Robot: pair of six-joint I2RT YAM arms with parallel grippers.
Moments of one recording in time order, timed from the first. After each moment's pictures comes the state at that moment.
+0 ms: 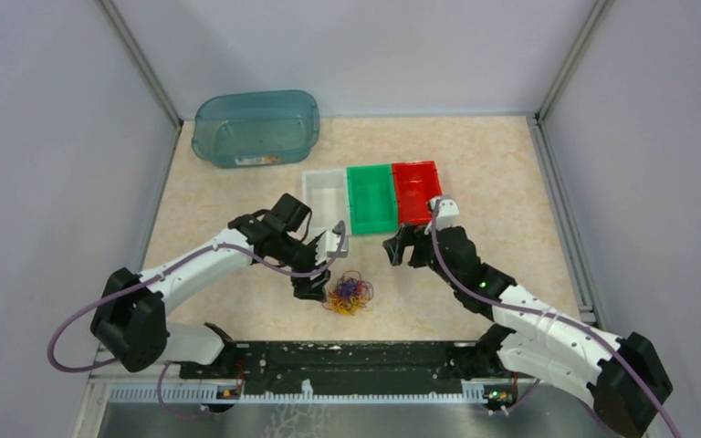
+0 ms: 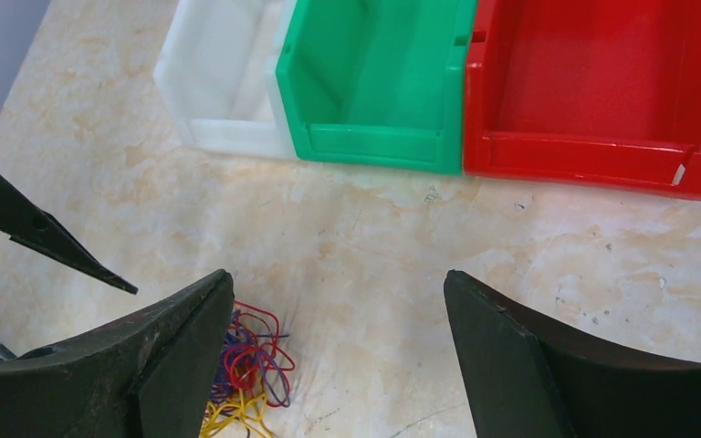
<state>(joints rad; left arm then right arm) -0.66 1.35 0.89 -0.68 0.67 0.65 0.73 0.86 0.44 0.05 0.18 0.51</state>
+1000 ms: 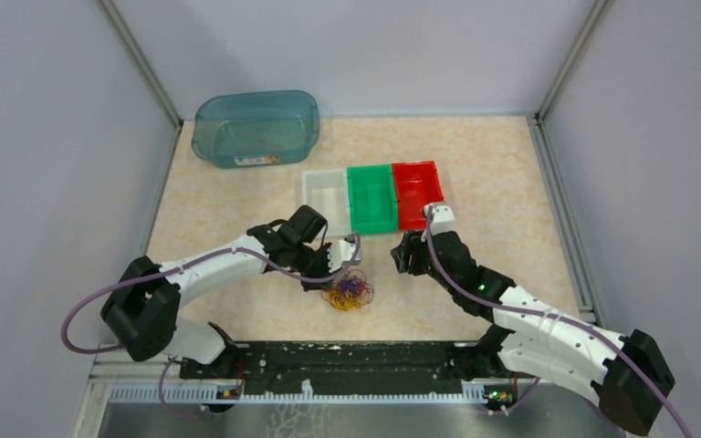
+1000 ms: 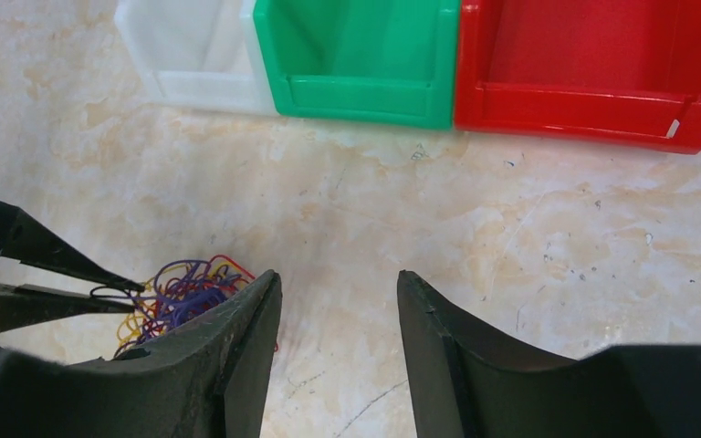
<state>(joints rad) -0.77 1.42 0.83 -0.51 0.48 0.54 0.80 0.85 0.45 -0.07 0.25 0.51</state>
